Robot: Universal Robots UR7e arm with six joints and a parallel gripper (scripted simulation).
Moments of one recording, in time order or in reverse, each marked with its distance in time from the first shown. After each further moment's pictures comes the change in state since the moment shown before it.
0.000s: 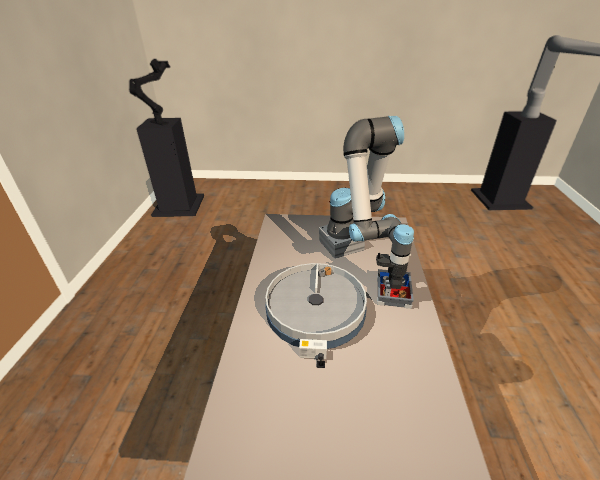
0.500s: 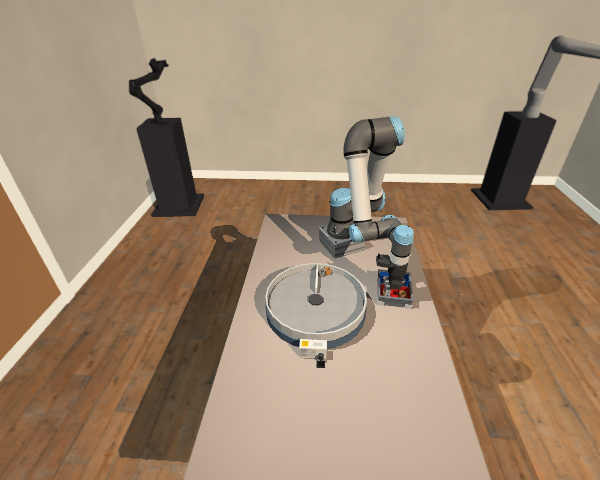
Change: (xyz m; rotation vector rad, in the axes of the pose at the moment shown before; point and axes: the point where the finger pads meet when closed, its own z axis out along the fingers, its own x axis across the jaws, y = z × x) arm 0.000 0.000 0.003 0.000 0.000 0.000
